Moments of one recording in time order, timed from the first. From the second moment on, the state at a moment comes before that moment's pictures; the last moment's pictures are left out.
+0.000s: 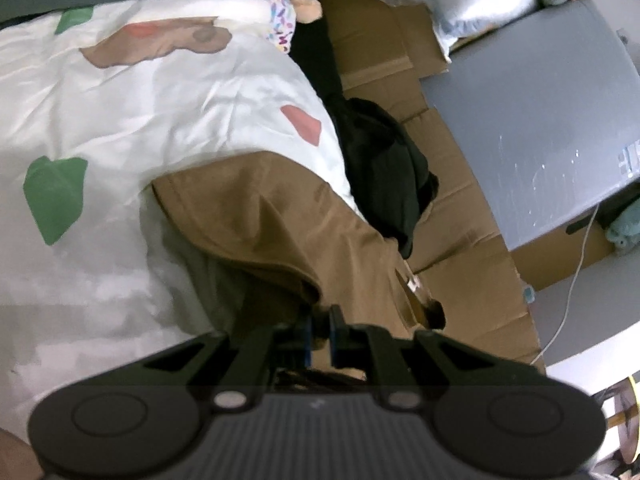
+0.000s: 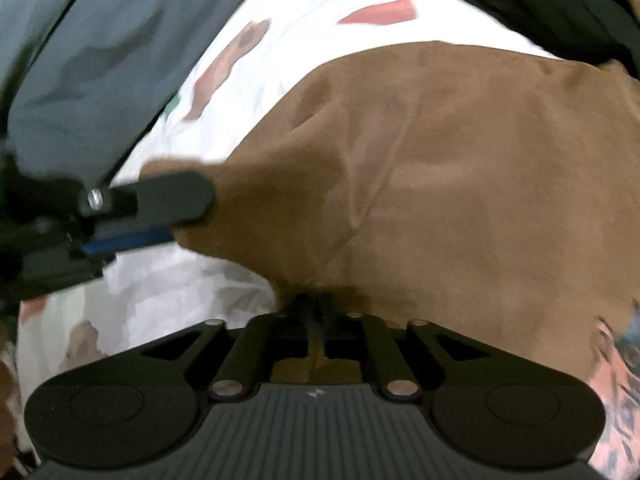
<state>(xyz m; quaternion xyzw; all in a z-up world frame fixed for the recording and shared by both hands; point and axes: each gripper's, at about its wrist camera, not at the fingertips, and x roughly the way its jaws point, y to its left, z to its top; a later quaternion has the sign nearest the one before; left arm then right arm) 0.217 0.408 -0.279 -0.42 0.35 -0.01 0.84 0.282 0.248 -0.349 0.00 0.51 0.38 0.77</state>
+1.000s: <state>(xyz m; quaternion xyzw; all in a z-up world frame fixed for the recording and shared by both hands) 0.231 0.324 -0.277 -0.28 0.43 -0.03 0.86 0.267 0.126 -0.296 -0.04 0.49 0.33 0.81</state>
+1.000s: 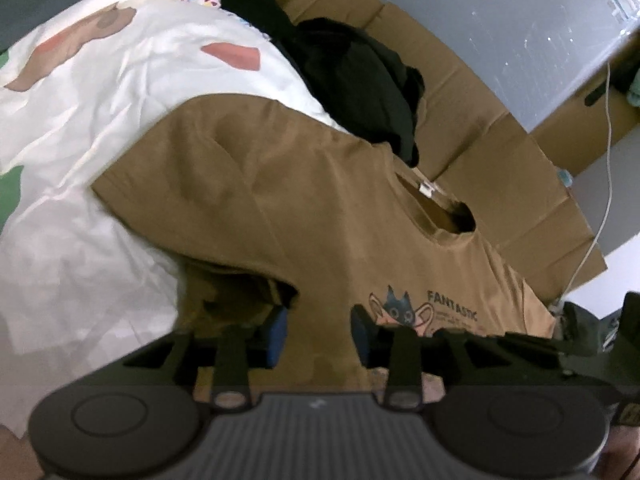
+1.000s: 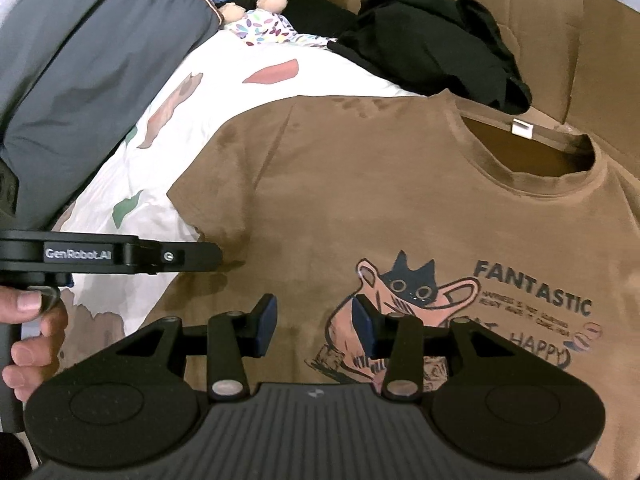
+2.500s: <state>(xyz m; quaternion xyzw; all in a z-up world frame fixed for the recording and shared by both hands) 0.284 0.454 -0.340 -0.28 0.44 0.08 0.85 0.267 0.151 -0.326 -0.03 0.50 0.38 0.78</state>
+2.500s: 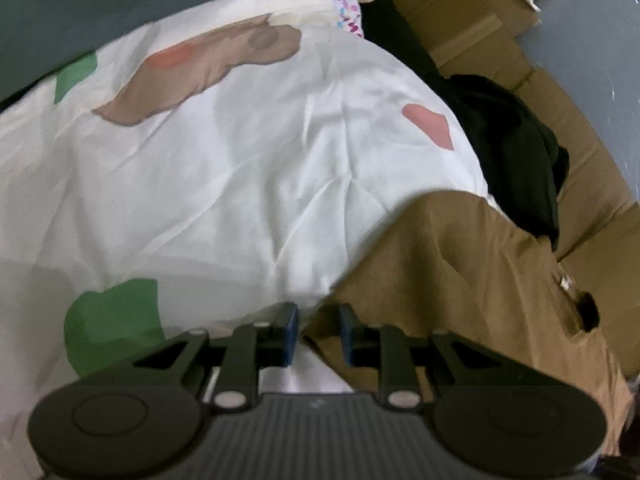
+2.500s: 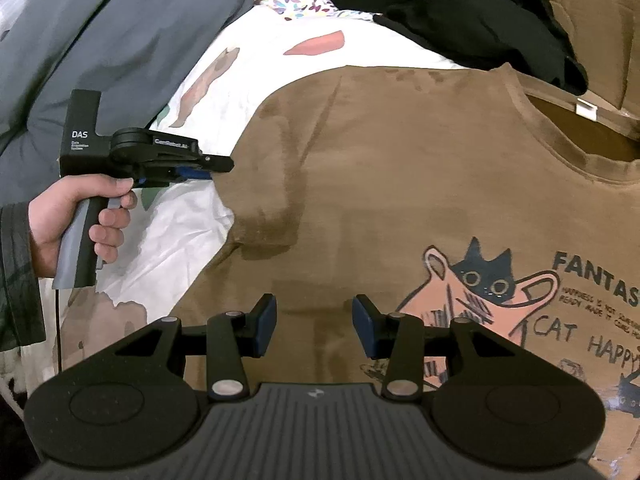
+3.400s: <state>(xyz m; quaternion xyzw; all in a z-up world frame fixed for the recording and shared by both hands) 0.304 0.408 -0.256 -0.38 0.39 -0.07 0.83 0.300 0.245 -0.283 0.03 0.44 0.41 0.80</state>
